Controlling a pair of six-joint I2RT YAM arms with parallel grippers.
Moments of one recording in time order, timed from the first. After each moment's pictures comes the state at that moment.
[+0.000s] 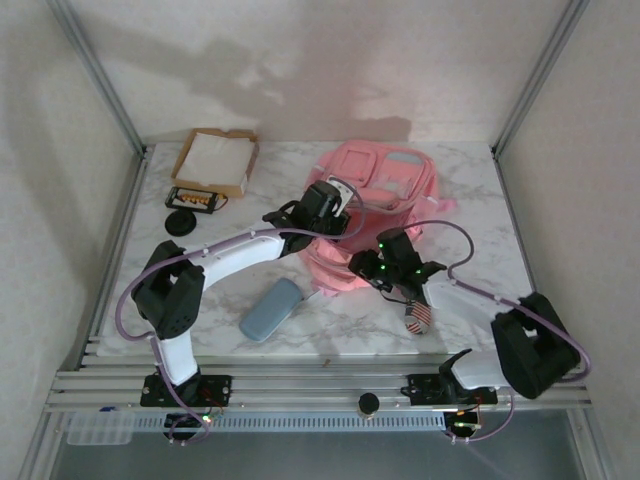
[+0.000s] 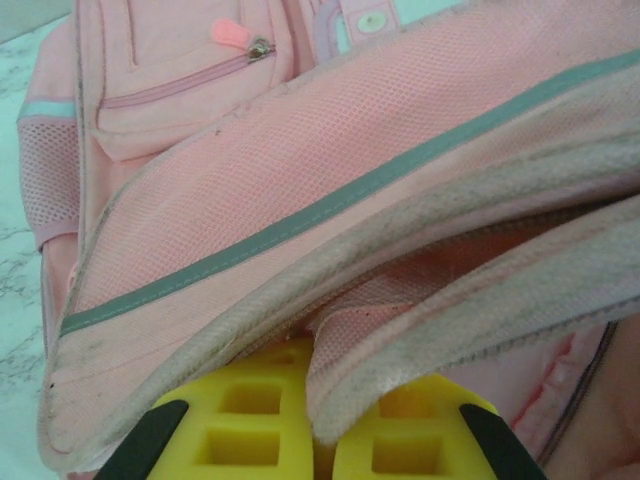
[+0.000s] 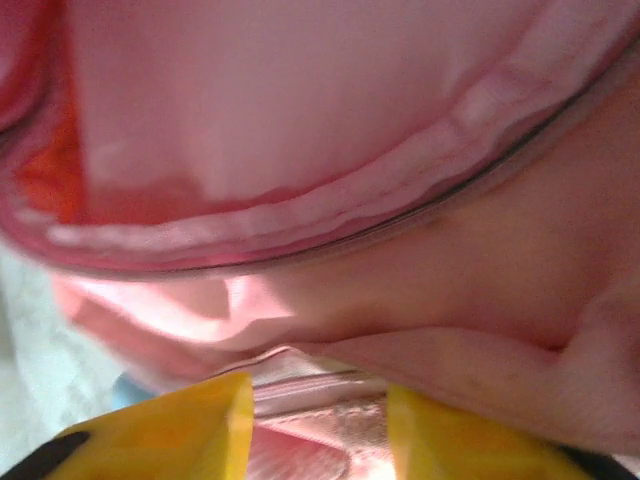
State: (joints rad) left arm -0.74 1.82 1.38 -0.20 -0.16 -0.10; right arm 0.58 1.38 0.63 -0.08 -0.18 0.99
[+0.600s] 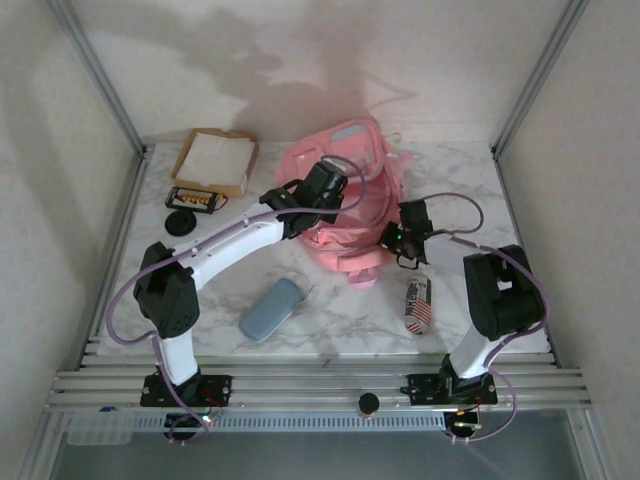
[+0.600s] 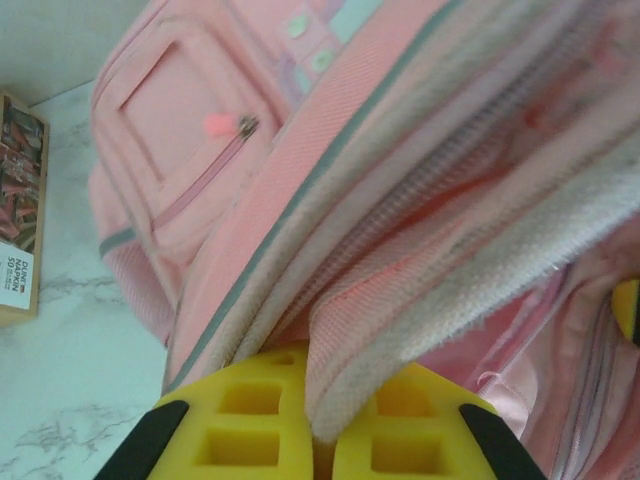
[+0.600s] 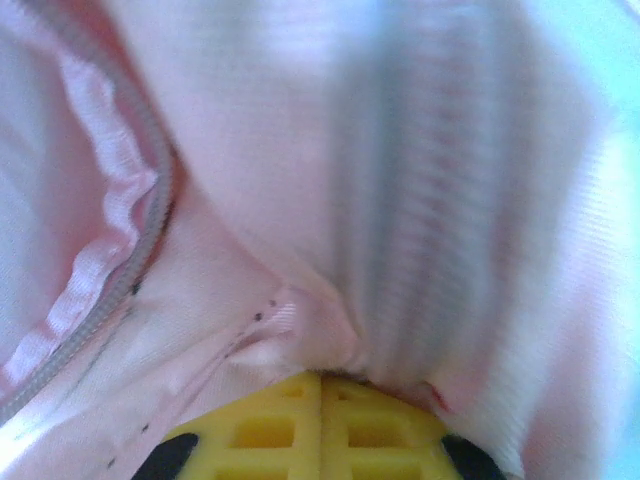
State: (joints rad) left arm -0.75 1.84 1.67 -0.58 -0.40 -0.20; right arm 0.29 1.69 0.88 -0.08 -0.11 0.65
